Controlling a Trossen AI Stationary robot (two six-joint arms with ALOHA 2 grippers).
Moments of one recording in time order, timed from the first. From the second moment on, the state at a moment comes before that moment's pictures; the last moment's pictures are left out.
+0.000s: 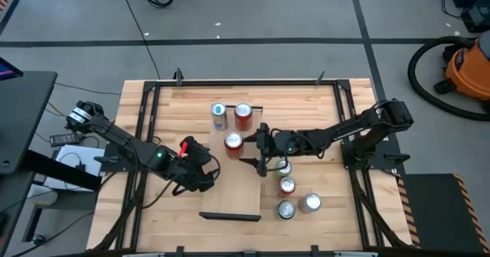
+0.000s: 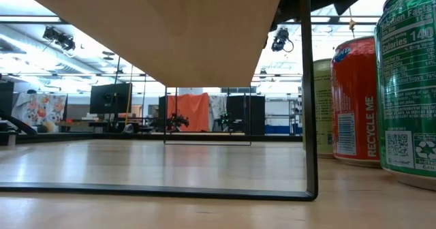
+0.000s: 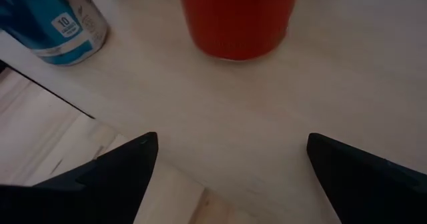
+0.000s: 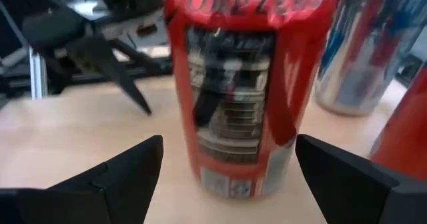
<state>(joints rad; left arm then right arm) -0.49 1.34 0.97 -0.65 -0.68 -0.74 0.15 1.58 0.89 0.39 0.22 0.13</state>
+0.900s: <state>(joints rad) -0.50 1.30 0.97 -0.67 -0.69 -0.74 0.14 1.75 1.03 0.46 0.35 0.09</state>
